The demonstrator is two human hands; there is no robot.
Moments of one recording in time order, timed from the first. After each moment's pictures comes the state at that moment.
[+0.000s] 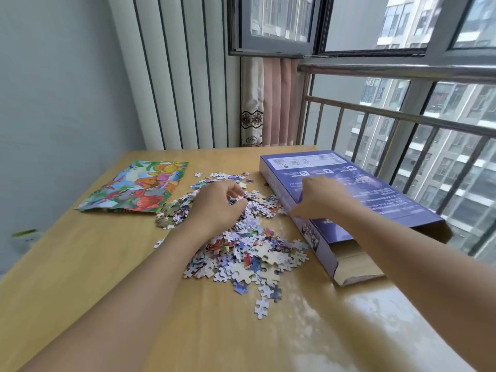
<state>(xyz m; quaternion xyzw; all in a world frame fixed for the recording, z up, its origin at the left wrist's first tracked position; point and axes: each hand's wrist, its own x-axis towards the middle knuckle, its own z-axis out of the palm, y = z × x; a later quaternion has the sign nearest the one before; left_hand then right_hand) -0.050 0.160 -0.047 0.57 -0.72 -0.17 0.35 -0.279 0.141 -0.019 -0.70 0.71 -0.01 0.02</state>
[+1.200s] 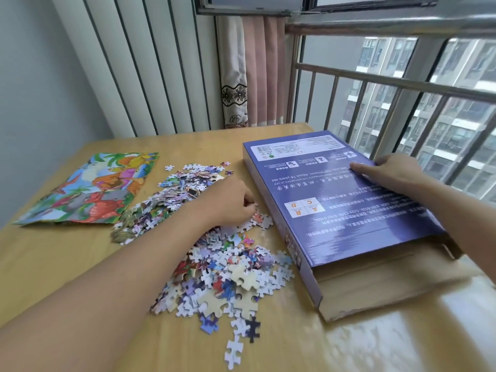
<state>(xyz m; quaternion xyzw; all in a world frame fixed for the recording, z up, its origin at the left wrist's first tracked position) -0.111 0.063 -0.067 0.49 -0.87 -0.07 0.07 -0.465 0.074 -0.039 -0.54 0.82 -0.17 0.10</state>
